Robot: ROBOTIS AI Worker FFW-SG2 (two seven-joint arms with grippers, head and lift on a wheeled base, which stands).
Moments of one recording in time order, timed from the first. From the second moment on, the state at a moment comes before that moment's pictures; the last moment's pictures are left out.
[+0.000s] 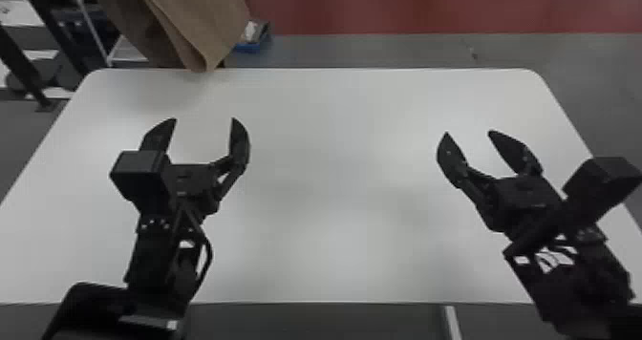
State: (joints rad) left arm 0.38 0.07 -0.10 -2.03 -0.01 0.05 0.16; right arm 0.42 -0.03 -0.07 -2.08 -0.17 0.18 0.24
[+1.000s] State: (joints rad) left arm 0.38 0.08 -0.10 -2.03 -0.01 0.05 0.16; right arm 0.42 -0.03 -0.07 -2.09 -0.18 0.18 0.23
